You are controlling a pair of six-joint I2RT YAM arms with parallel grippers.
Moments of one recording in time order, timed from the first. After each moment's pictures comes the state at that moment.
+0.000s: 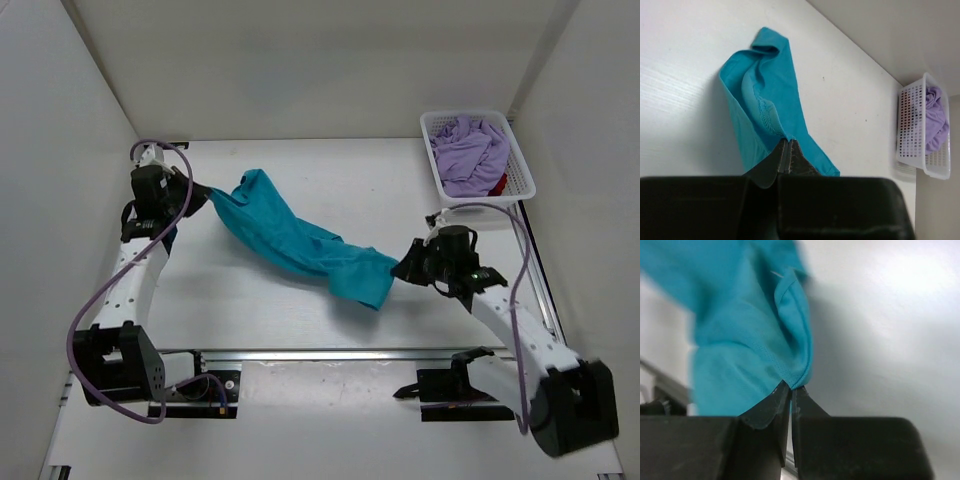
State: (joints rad) left arm 0.09 1.24 0.98 -0.17 0.21 -0.64; right arm 0.33 0.93 0.59 -0.29 -0.34 0.51
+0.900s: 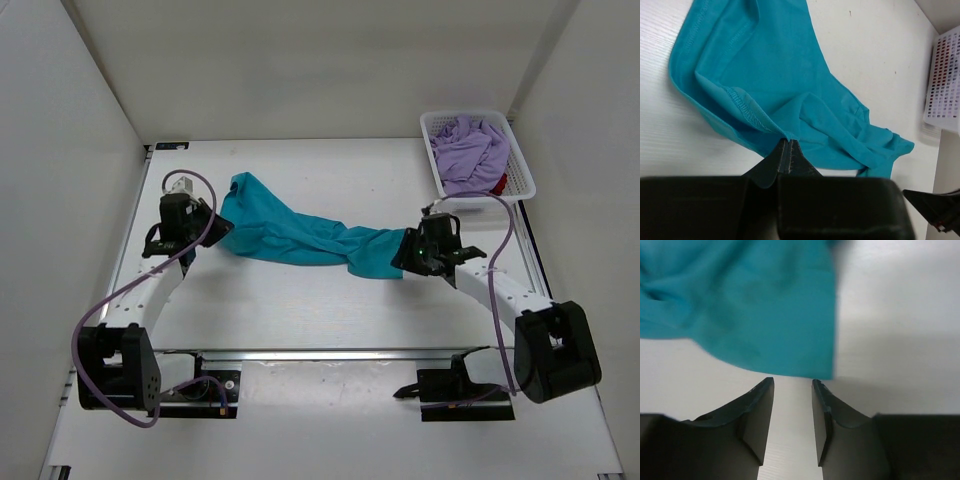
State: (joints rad) left arm -0.01 1.21 0.77 -0.13 0.20 -0.65; right arm 0.30 1.27 0.68 -0.24 -0.10 0.52
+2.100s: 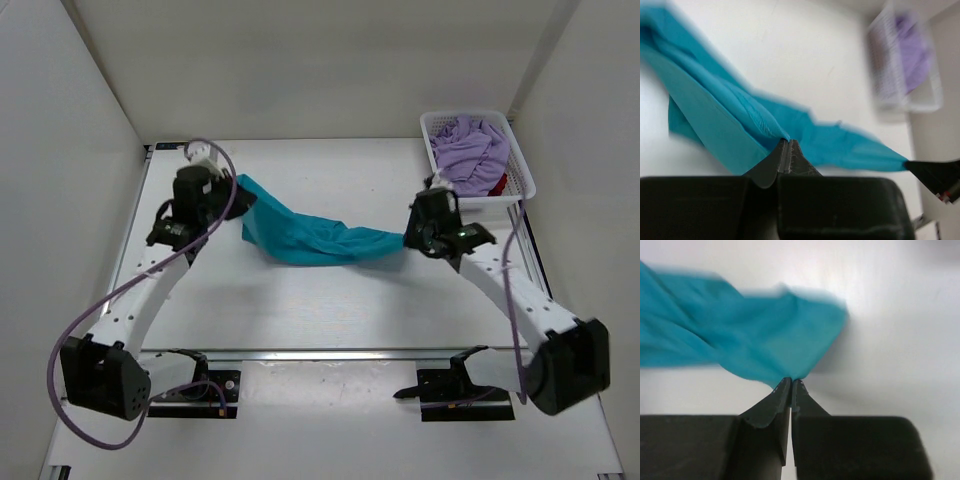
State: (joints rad) left arm -0.24 1.19 0.97 -0.25 0.11 -0.59; right arm 0.39 1.25 0.89 -0.51 0.16 0.49
